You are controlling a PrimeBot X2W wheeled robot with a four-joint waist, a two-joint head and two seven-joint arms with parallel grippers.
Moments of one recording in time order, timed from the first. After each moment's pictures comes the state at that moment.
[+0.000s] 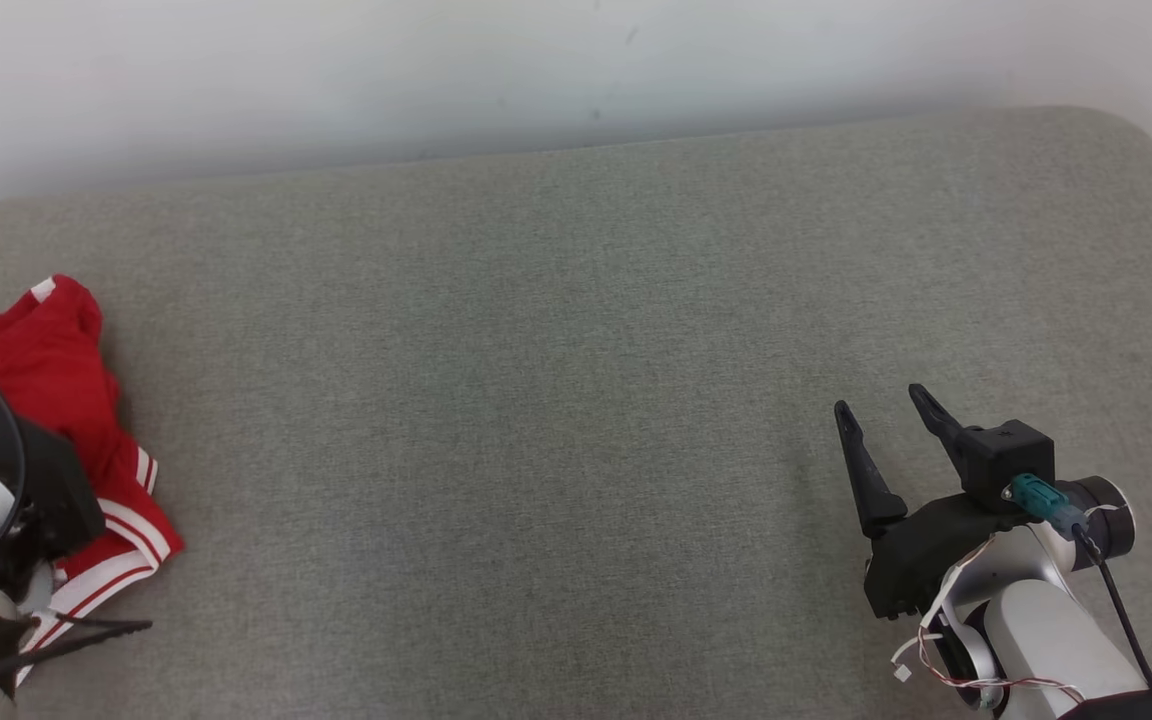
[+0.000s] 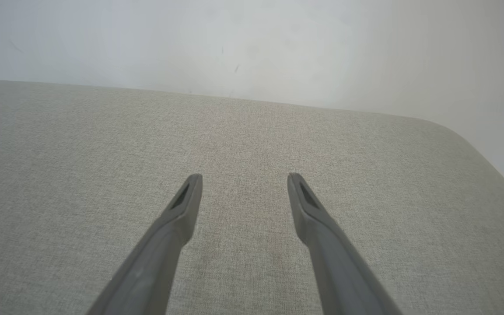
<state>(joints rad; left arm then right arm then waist) -0.81 0.32 -0.05 1.13 -0.30 -0.12 0.44 -0.30 -0.18 0.24 0.35 0.26 -0.05 -0.07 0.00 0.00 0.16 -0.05</state>
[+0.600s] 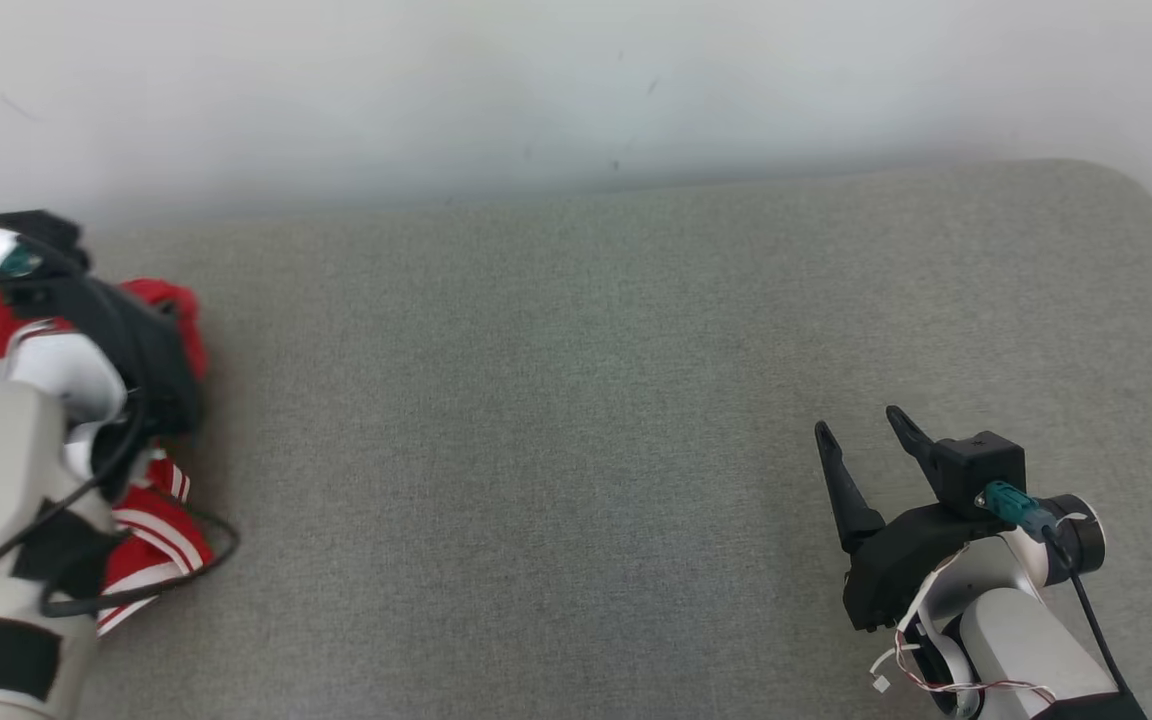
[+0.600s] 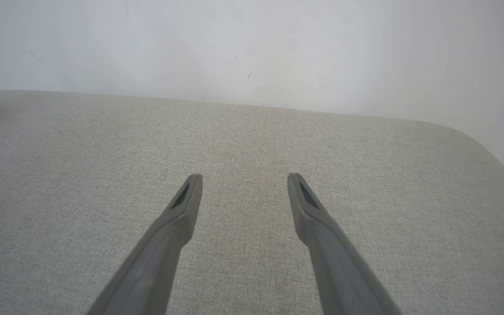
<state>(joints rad) -0.91 0.27 -0.28 0.99 -0.37 -0.12 0.33 -0.32 -0.15 0.25 0.42 0.27 -0.05 -0.07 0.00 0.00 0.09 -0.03</state>
